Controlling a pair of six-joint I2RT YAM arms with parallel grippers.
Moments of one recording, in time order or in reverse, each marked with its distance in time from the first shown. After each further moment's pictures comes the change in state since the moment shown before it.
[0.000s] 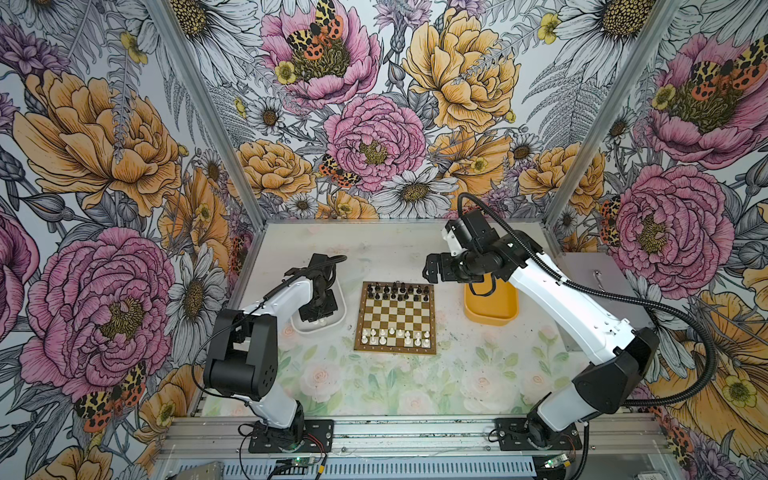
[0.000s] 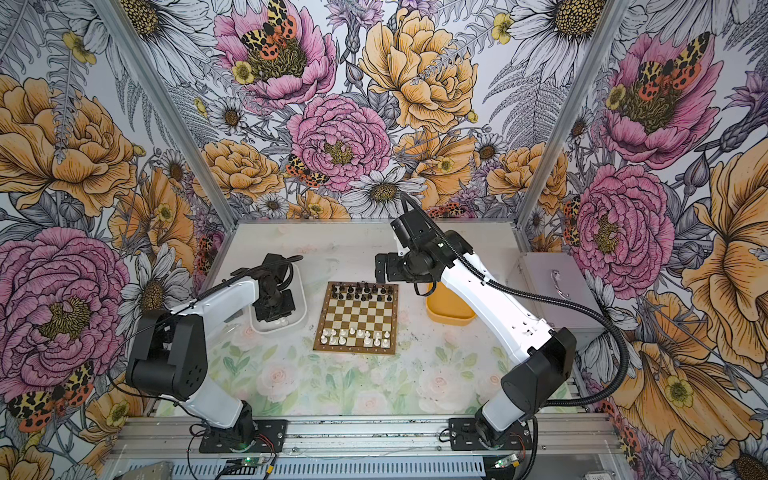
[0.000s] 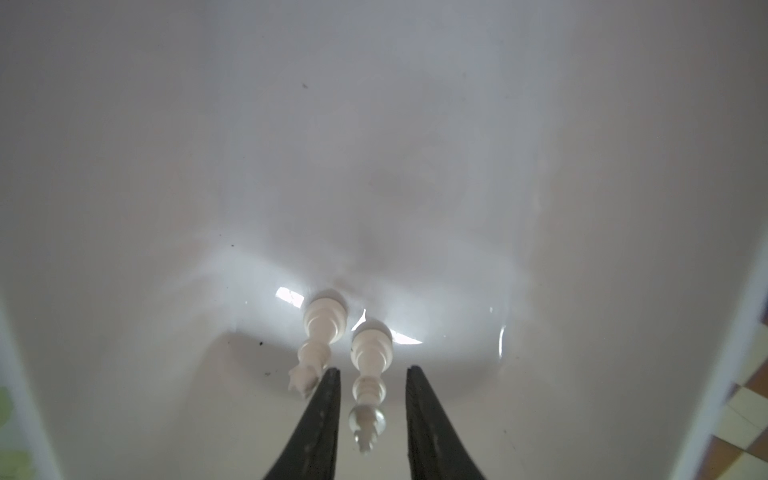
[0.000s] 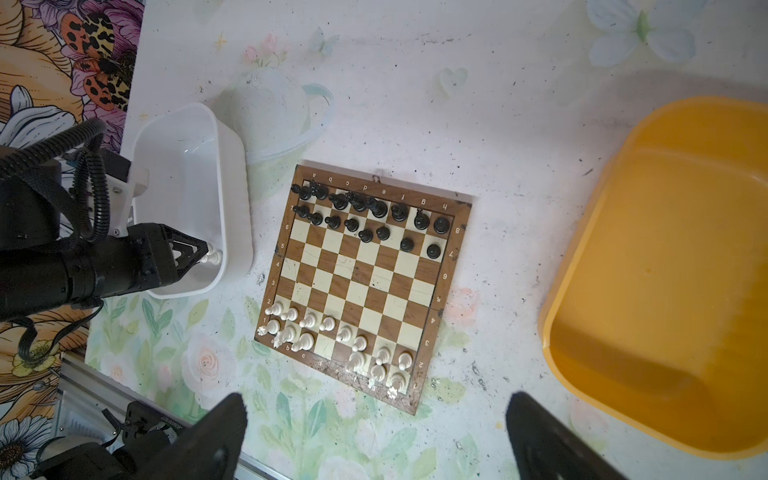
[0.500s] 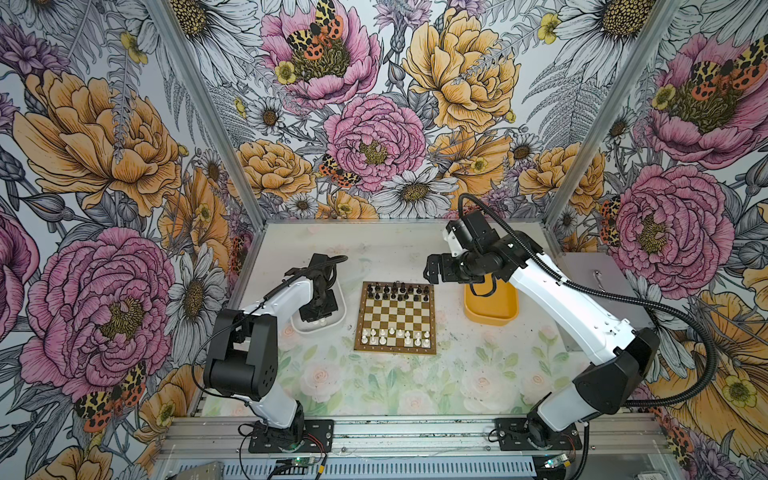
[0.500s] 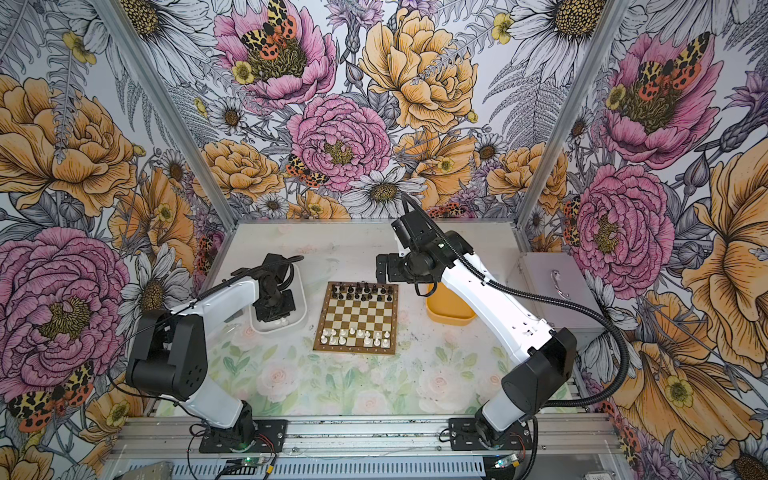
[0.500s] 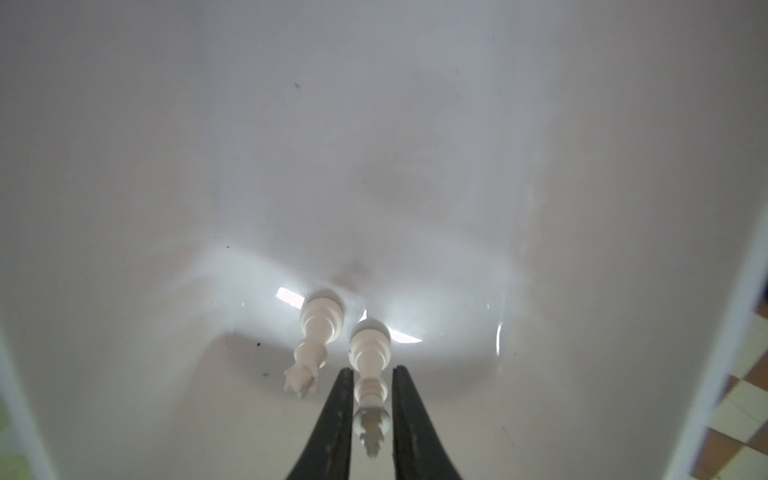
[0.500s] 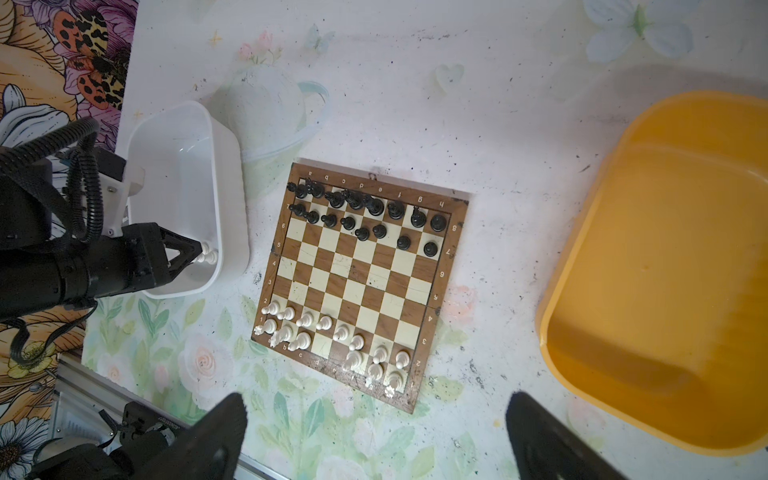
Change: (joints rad) left arm 0.000 0.000 0.000 0.001 0.007 0.012; right arm -0.002 -0.004 -0.016 0.000 0.001 0.000
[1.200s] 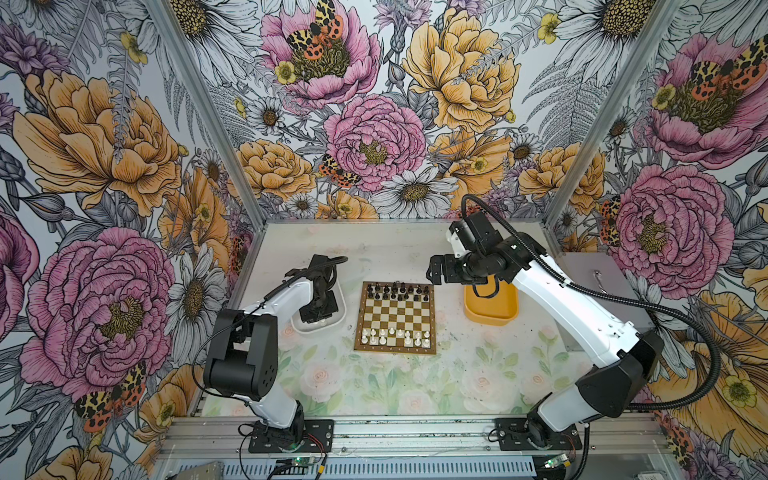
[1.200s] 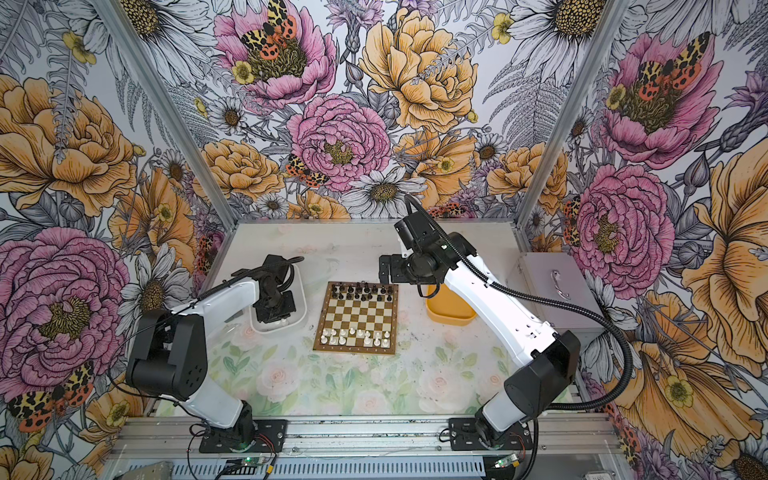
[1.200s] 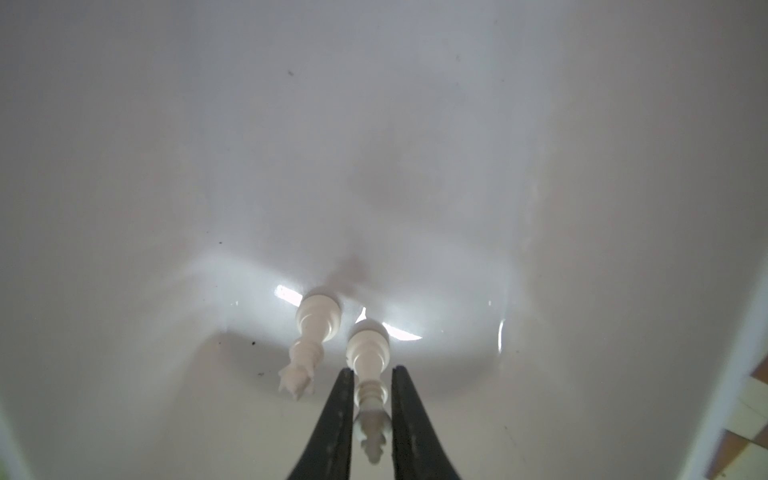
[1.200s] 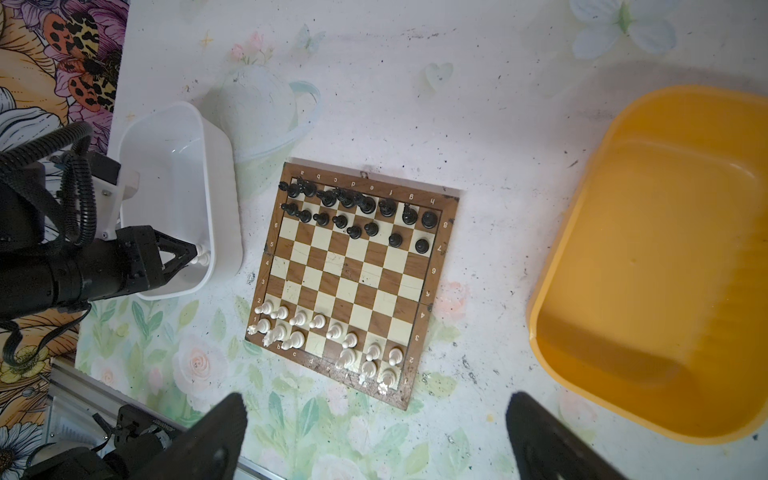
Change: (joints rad) left arm 0.000 0.000 -0.011 0.006 0.008 0.003; right arm -0.007 -0.022 -0.020 0.000 0.010 0.000
